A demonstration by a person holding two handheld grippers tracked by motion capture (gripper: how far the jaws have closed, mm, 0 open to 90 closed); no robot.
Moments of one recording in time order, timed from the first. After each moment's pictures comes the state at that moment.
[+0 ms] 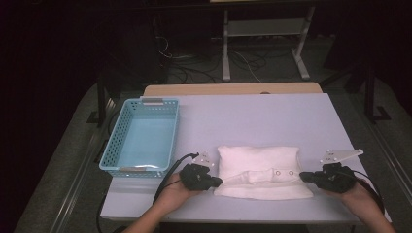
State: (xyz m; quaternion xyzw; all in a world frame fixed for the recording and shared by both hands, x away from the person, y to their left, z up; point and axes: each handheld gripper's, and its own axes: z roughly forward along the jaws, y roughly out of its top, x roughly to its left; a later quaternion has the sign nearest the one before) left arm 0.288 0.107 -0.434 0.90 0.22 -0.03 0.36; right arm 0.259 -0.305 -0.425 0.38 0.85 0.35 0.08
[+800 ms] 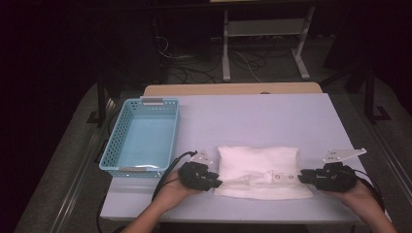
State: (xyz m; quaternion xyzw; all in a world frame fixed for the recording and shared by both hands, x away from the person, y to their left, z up) left arm 0.292 0.113 -0.426 0.89 0.23 -0.02 0.38; right arm 0.260 -0.310 -0.422 0.37 0.84 0.39 0.06
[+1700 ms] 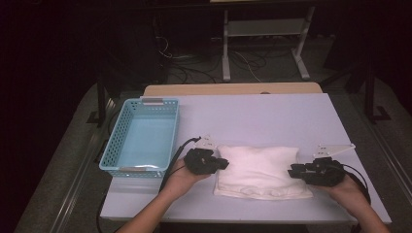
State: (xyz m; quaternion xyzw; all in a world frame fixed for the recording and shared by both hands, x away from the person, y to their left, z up) left arm 0.322 0.092 -0.404 0.87 0.24 0.02 0.43; right arm 0.275 -0.286 -0.423 0.36 0.84 0.41 0.06
